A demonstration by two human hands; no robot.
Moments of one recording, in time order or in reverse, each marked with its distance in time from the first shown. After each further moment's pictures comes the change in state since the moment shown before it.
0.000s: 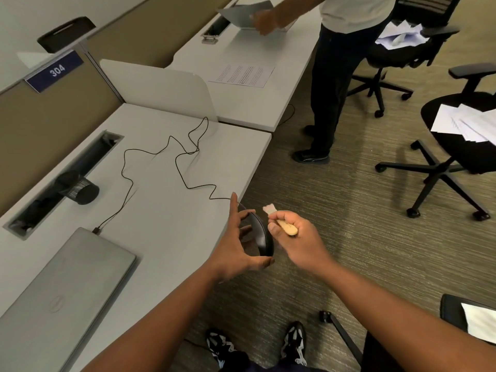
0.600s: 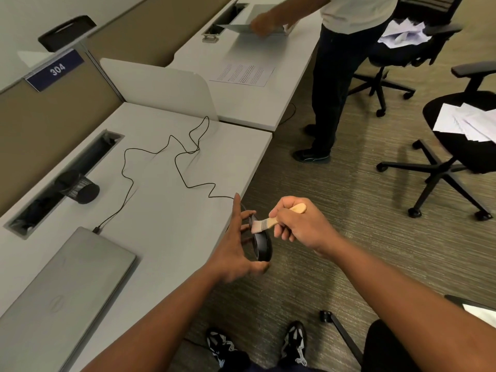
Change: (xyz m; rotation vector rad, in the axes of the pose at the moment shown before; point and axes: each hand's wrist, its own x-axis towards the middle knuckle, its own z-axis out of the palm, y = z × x) left_hand -0.005 0.005 -0.001 0.174 -0.030 -0.003; right_hand 0.026 -0.039 -0.021 0.060 -0.183 0.155
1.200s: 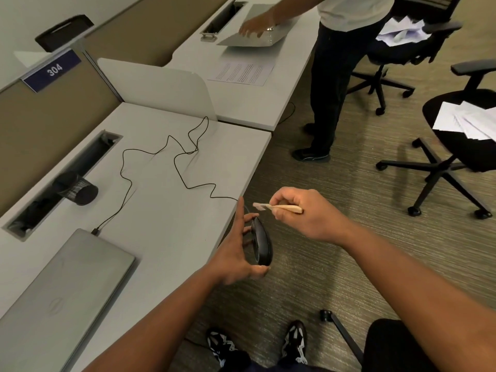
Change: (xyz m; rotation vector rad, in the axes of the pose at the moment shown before) left_hand 0.007 -0.011 0.001 -0.034 -0.074 -0.002; right_hand 0.007 -0.013 -0.030 -0.520 -0.085 -0.287
